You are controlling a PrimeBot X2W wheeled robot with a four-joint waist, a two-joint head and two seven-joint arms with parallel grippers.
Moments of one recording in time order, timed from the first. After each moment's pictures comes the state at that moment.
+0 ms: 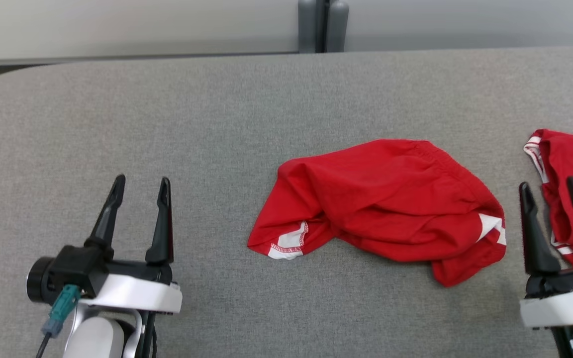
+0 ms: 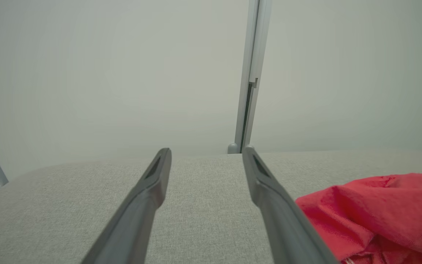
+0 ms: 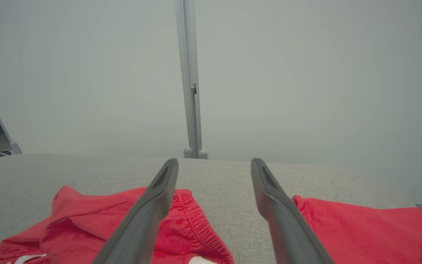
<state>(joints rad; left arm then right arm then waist) -0.16 0.12 -0.14 0.10 -0.25 0.01 -0.26 -0.01 -0.22 -0.01 -0.15 0.26 0.13 -0.06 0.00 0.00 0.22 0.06</state>
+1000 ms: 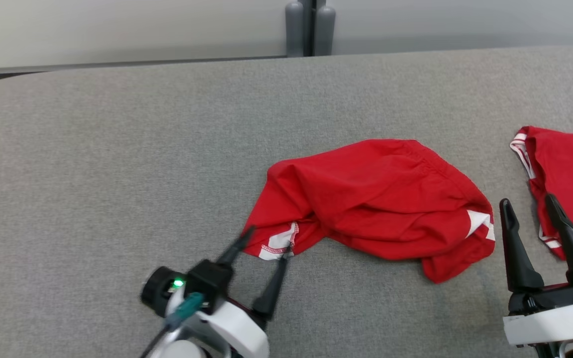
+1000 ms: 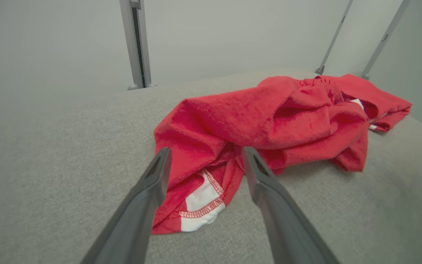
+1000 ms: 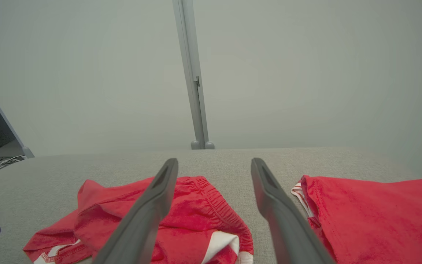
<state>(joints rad) -0.14 0.09 -0.42 0.13 -0.22 -0.08 -0.10 0.06 -0.15 0.00 -0.24 0.26 0.13 0.01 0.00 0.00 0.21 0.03</state>
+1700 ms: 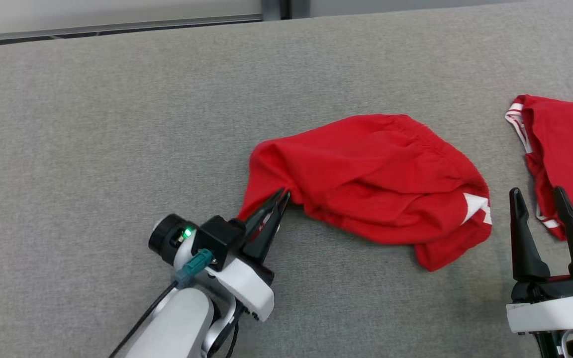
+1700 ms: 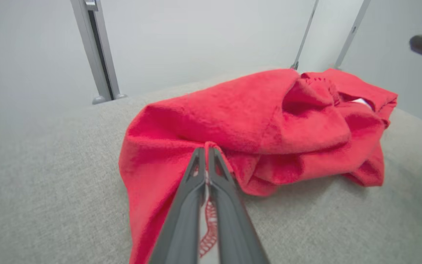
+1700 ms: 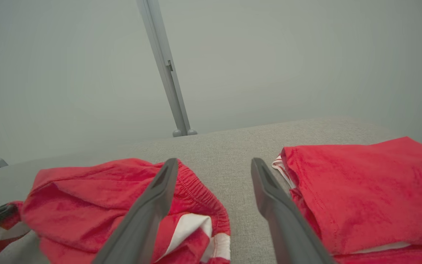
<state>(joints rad) -0.36 0.08 -0.53 0.32 -0.24 -0.11 -0.17 0.02 -0.12 -0.02 -0.19 0.31 0.13 -0.03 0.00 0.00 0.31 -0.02</state>
